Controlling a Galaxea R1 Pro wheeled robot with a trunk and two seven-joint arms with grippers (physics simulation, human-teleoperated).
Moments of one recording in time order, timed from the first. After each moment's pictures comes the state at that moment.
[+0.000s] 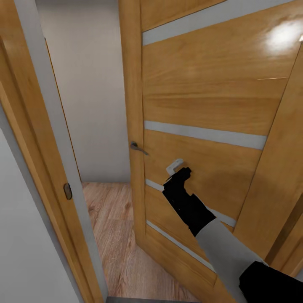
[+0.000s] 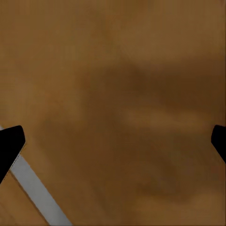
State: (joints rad) left arm 0.00 0.00 0.01 -0.02 0.01 -0.01 -0.01; right arm -0.92 0.14 0.52 -0.98 0.26 0.94 -0.34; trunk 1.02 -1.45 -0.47
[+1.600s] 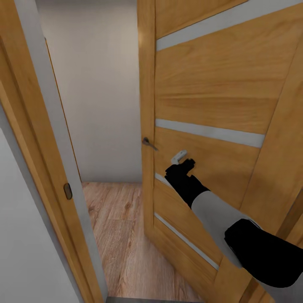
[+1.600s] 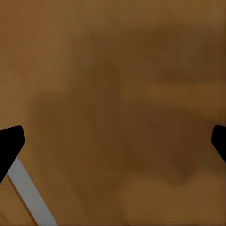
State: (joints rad) left arm 0.00 0.00 0.01 -0.02 0.01 -0.01 -0.01; right arm -1.18 0.17 0.53 -0.52 0.15 0.83 -0.42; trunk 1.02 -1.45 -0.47
